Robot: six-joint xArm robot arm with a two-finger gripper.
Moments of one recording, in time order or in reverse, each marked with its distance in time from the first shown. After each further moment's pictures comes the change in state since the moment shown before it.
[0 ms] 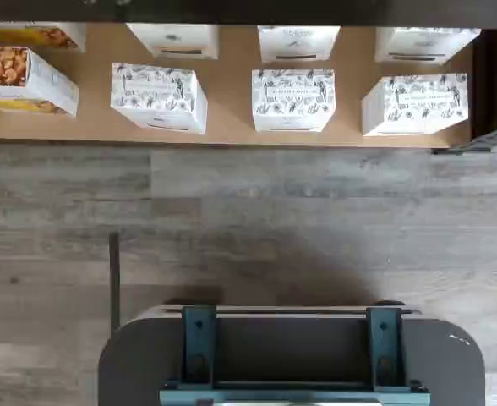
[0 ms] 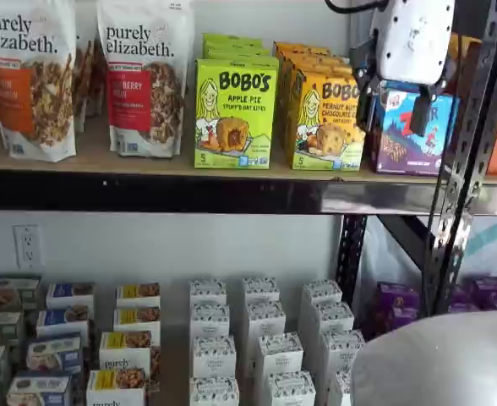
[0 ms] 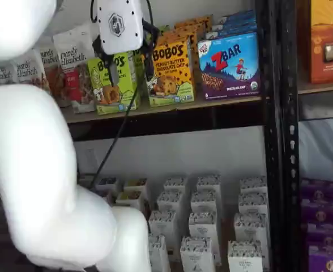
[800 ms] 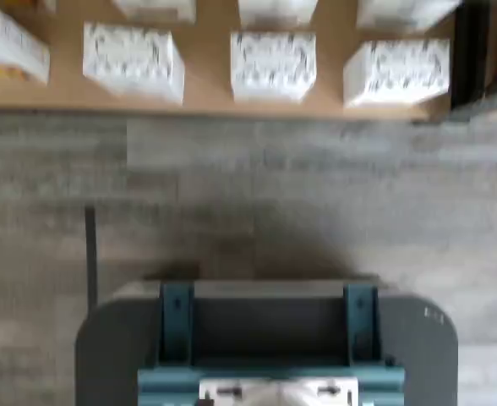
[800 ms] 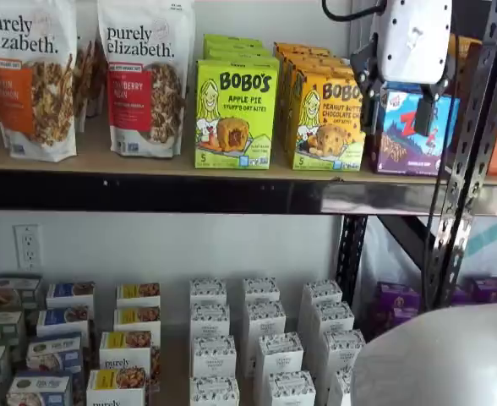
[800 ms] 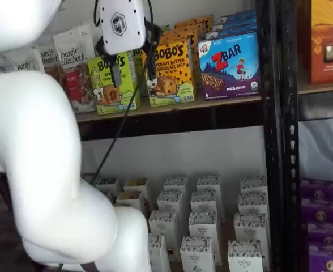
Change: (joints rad) arm 0.019 0.046 -0.030 -0.043 0.031 0.002
